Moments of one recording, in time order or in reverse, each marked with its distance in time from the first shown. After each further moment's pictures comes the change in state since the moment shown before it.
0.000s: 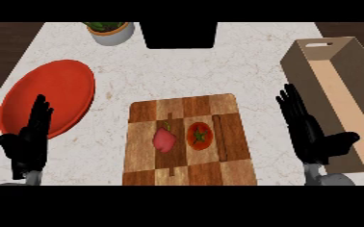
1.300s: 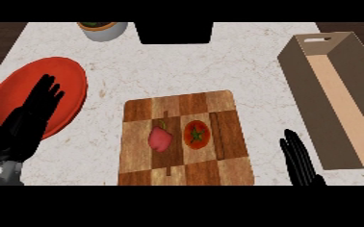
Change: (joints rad) left arm -0.032 0.089 0.033 -0.246 0.181 -0.231 0.243; right arm 0.373 -0.097 0.280 -0.466 1.086 -0.515 0.043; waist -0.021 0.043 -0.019
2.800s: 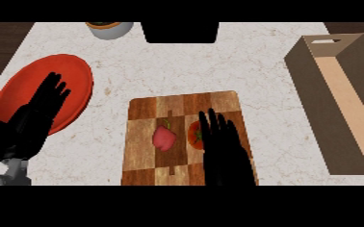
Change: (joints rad) left arm -0.011 -0.077 0.048 -0.022 -0.069 -0.050 0.061; right arm -0.451 0.430 0.257 -0.045 0.462 0.930 1.182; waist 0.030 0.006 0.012
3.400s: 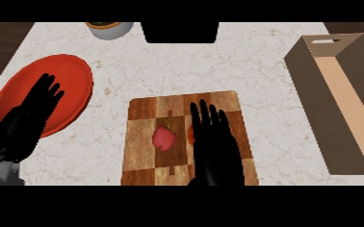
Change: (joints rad) left arm 0.024 -0.036 0.087 -0.014 -0.046 -0.081 0.040; right arm -0.111 0.005 -0.002 0.101 -0.014 -0.030 0.000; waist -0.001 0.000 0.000
